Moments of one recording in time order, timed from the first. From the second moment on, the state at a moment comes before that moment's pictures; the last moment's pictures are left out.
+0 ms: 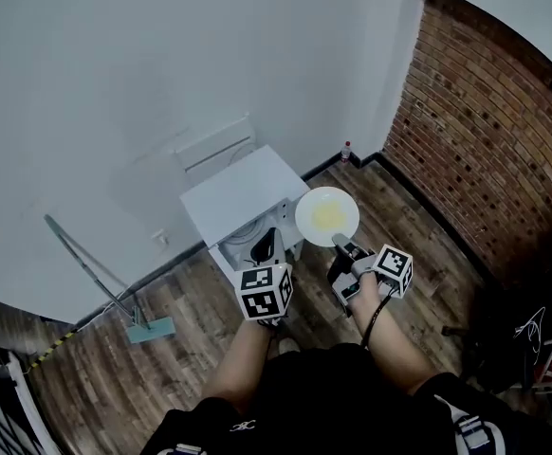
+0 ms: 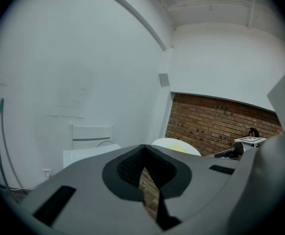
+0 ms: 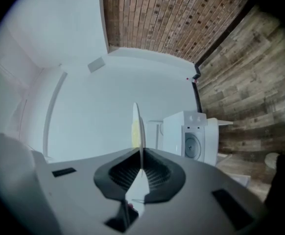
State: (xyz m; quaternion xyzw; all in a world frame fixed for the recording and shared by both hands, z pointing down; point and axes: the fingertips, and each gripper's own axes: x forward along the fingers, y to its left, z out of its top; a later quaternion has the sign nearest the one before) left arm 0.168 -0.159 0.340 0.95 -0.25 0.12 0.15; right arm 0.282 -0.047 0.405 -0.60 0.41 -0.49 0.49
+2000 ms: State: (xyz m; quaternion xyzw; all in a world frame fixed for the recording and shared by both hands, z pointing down) left arm 0.125 -0.207 0.697 0.79 -0.56 0.11 0.23; right arm 0.258 -0.348 0.842 -0.47 0.53 -0.67 0.23
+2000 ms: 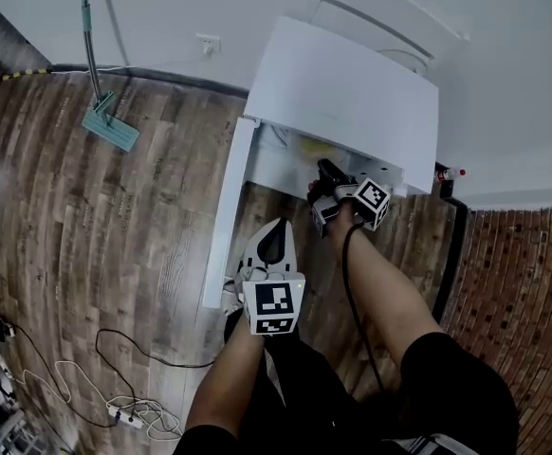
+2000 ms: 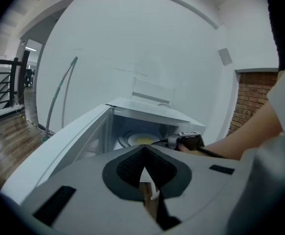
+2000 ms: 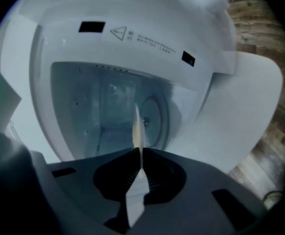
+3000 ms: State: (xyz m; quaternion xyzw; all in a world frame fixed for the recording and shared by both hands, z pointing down) left arm 0.113 -0.226 0.731 0.77 -0.56 0.08 0.30; right arm 0.280 -0.400 0.858 -0.69 0.64 -0.30 -0.18
